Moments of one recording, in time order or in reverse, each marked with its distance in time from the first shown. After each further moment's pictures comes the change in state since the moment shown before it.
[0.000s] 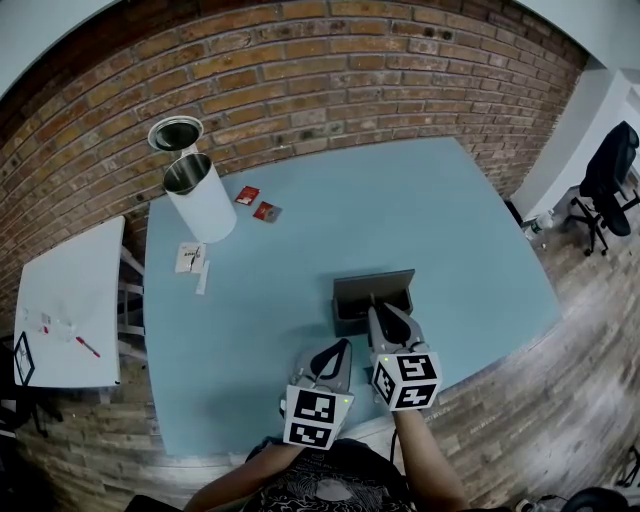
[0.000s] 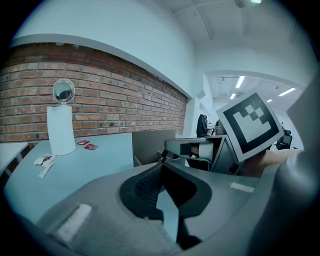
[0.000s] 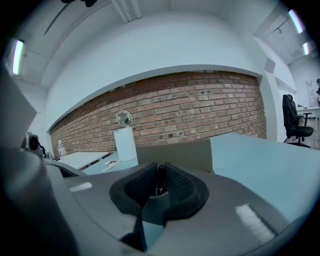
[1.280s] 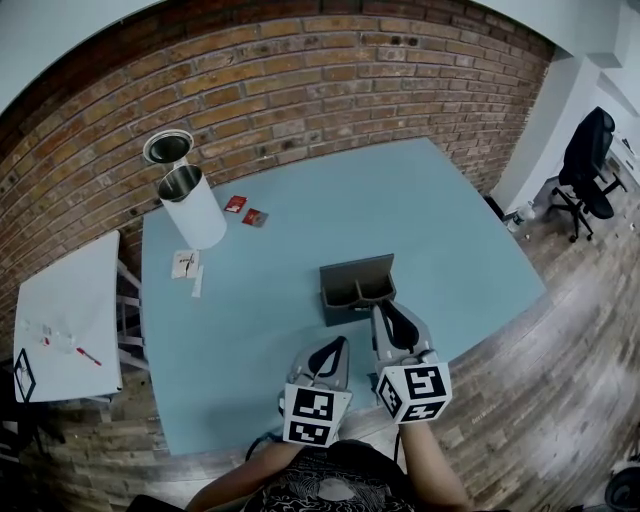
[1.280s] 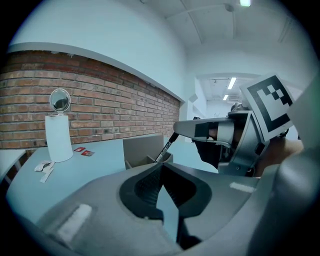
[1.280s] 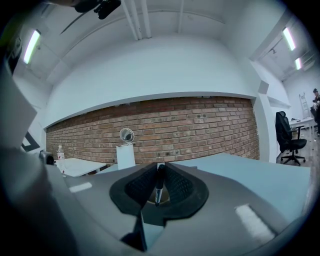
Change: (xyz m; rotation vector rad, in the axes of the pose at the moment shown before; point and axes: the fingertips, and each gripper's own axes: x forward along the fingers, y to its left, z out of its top) left arm -0.031 -0.028 0.008 0.052 -0.046 -0.046; right arm -0.082 0.015 0.049 -0.061 -0.190 -0.065
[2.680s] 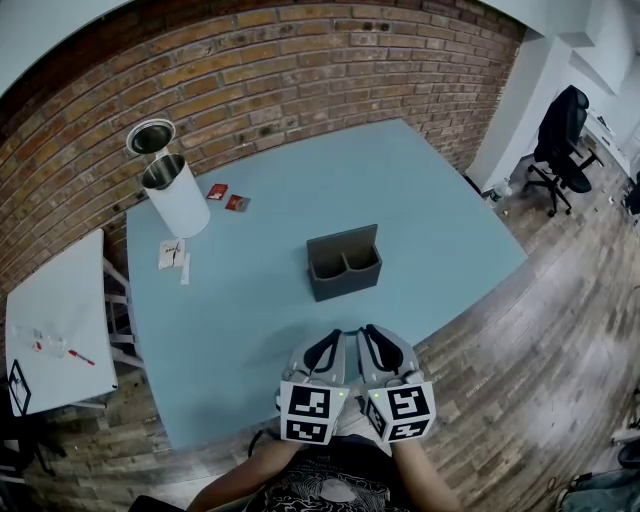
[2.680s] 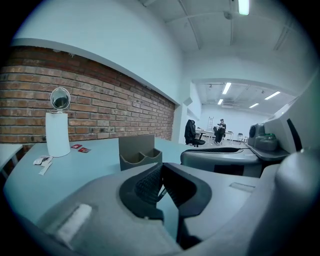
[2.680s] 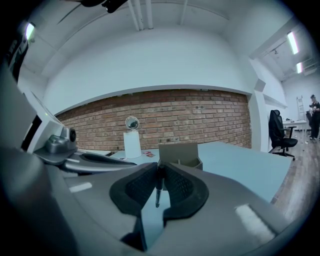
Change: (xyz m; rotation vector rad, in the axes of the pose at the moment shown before) left arm -0.039 -0.025 -0.011 -0.011 -0.024 -0.066; right arm -0.076 0.050 -0.055 -0.001 0.144 -0.040
